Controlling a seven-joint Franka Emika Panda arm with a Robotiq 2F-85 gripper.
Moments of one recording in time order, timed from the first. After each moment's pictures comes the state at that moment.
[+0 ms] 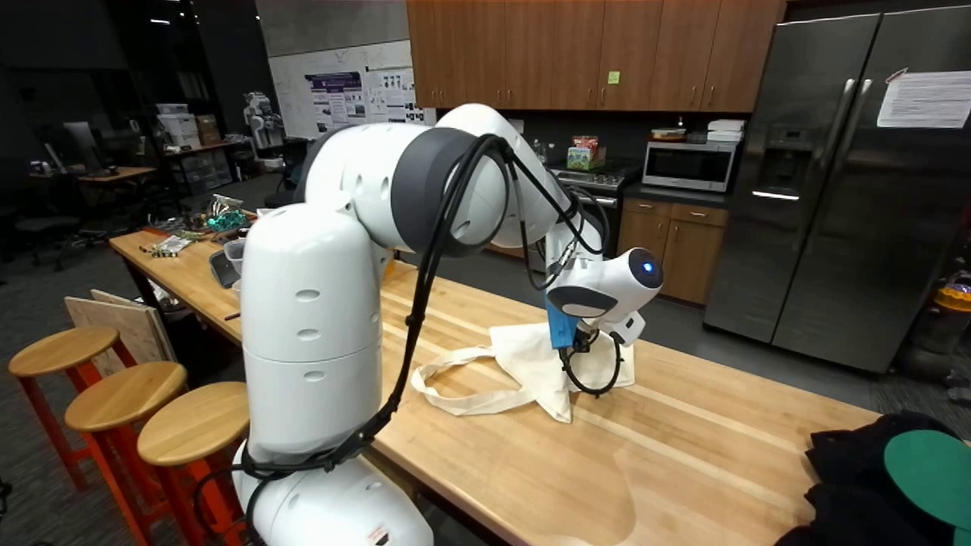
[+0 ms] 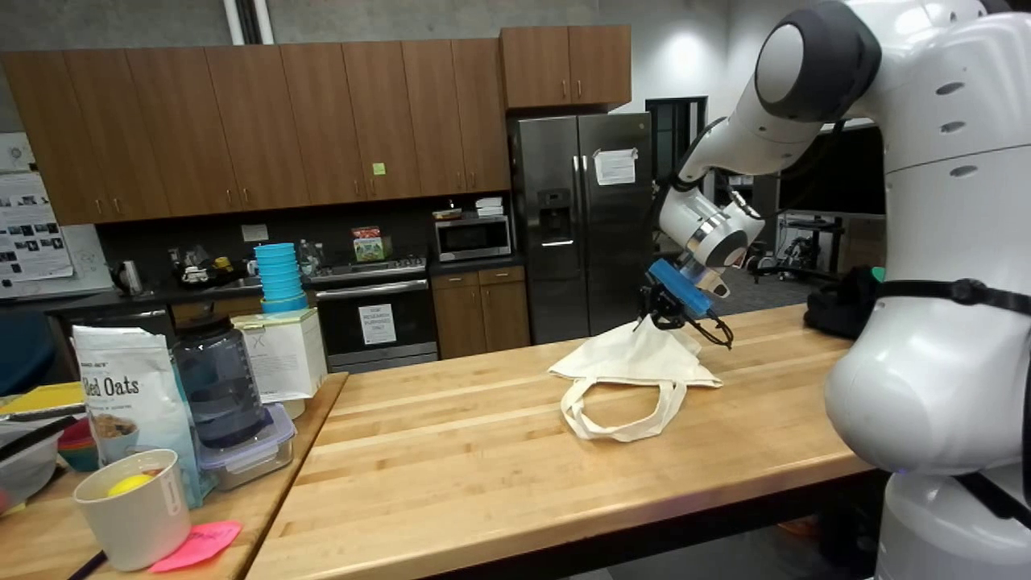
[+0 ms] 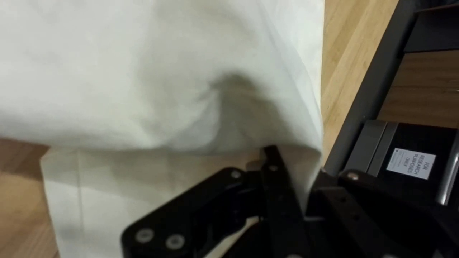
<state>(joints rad) -0.12 0.17 -0.07 -2.19 1.08 2.42 -0.12</state>
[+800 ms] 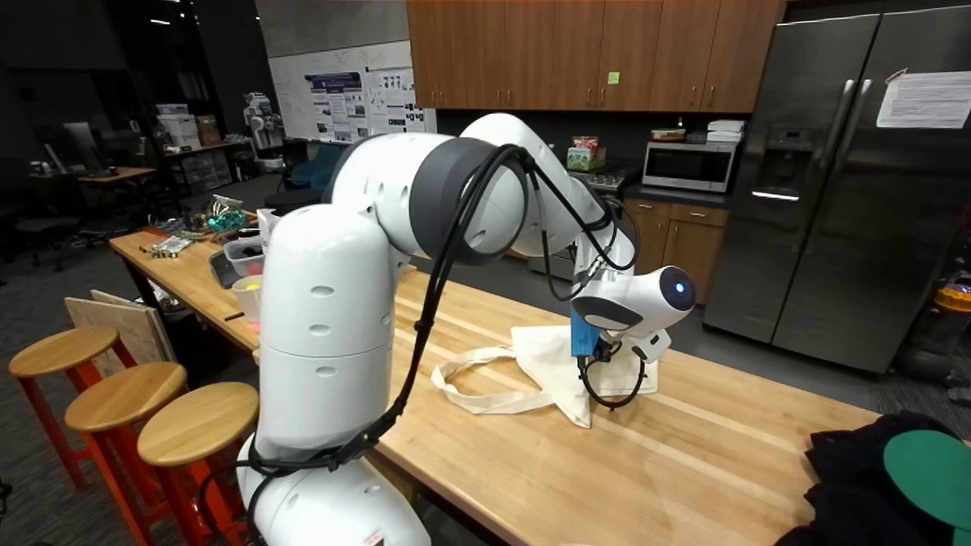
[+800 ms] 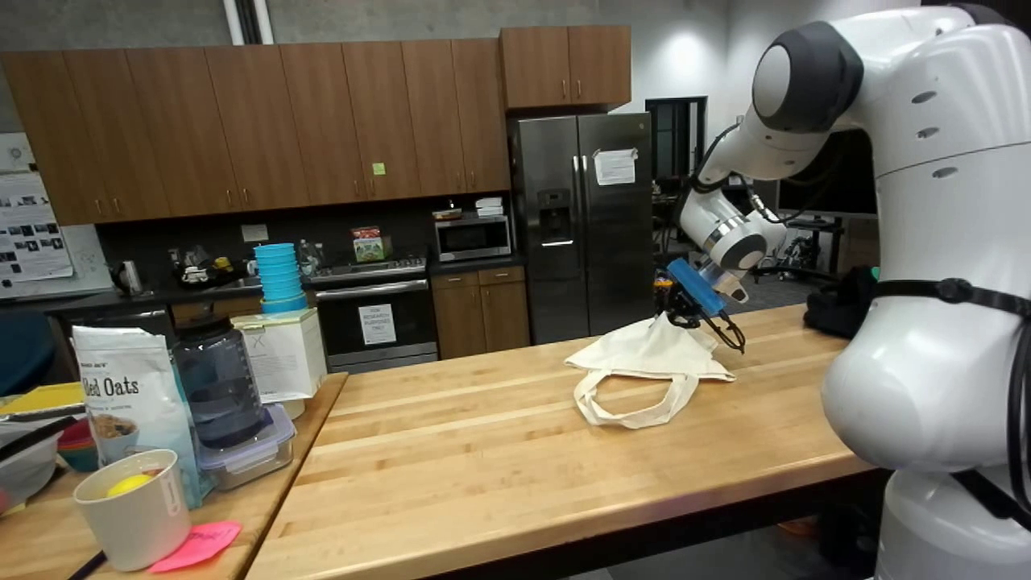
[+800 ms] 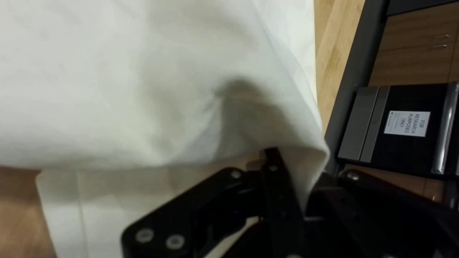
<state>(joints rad) -0.17 0.23 -0.12 -2.13 1.17 2.38 -0.13</state>
